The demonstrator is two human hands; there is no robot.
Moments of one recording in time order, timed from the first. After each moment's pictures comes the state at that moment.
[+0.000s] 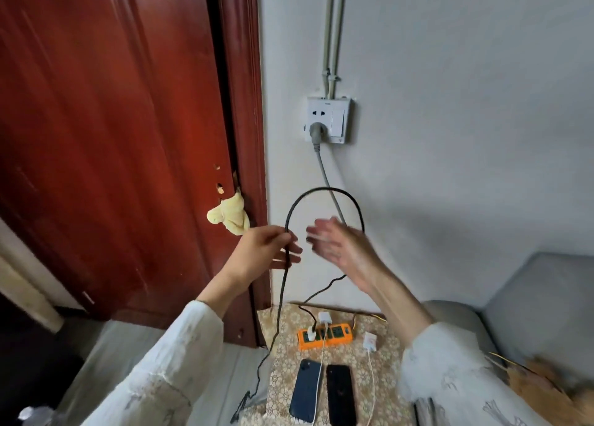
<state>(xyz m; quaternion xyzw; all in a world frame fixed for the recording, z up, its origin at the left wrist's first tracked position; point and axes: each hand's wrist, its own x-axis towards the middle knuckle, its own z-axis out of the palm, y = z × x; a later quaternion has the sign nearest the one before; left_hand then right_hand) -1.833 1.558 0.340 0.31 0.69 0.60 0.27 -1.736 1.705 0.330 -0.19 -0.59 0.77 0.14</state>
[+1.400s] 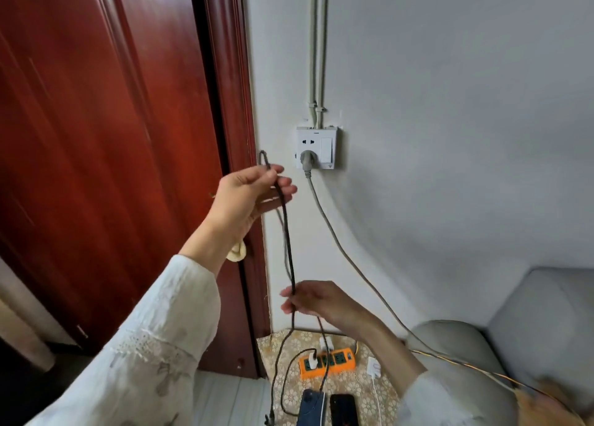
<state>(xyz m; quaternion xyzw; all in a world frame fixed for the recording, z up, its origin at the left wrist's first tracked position) -1.854 1.580 0.448 0.28 0.52 0.77 0.24 -1.720 1.683 0.313 -0.09 -0.75 0.65 0.00</state>
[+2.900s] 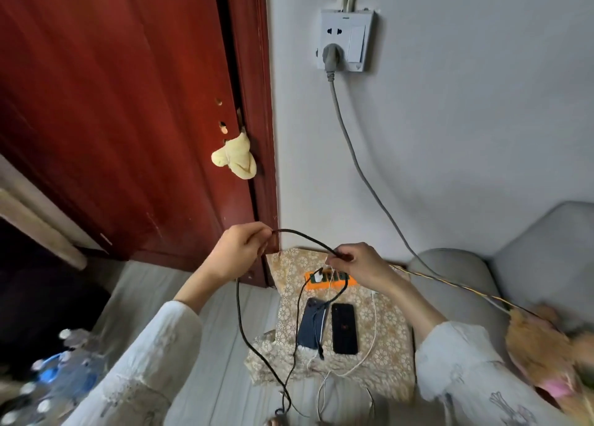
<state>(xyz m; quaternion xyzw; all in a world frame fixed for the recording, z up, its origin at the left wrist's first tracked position) -1.820 1.498 0.271 0.37 0.81 0.43 0.16 -1.685 1.701 0.222 -0.22 -0.87 0.44 -0.02</state>
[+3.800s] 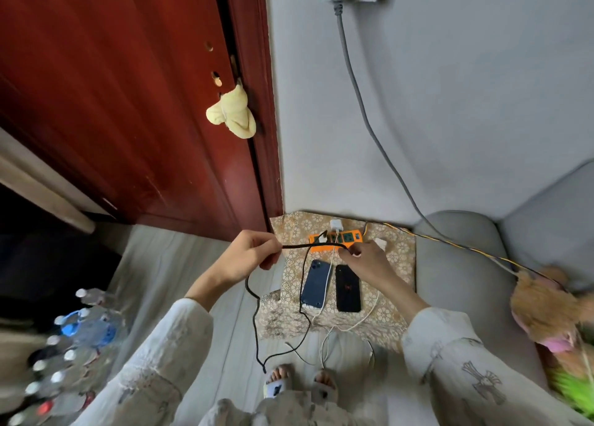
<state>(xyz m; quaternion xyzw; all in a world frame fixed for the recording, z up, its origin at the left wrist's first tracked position) -1.787 1.485 0.227 0.29 0.73 0.50 0.36 -1.660 1.688 0.145 -0.36 -0.84 0.40 -0.05</state>
